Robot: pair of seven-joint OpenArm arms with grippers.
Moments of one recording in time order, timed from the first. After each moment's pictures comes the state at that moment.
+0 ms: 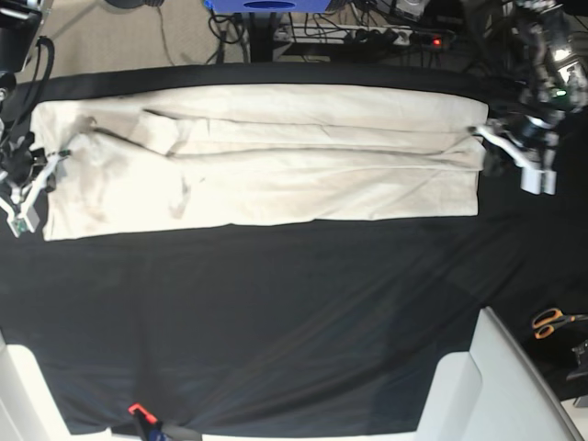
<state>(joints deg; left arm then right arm) 19.7 -18.5 -29.0 85.7 -23.4 -29.0 33.1 -1.6 18.6 24.5 68.5 0.2 40.2 -38.7</state>
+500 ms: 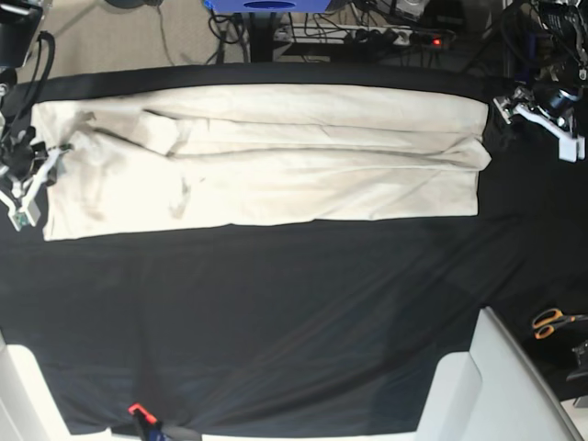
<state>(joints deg) 17.9 -22.3 -39.4 66.3 -39.9 -40.9 38.9 -2.5 18.6 24.3 68.5 0.2 40.2 -38.9</state>
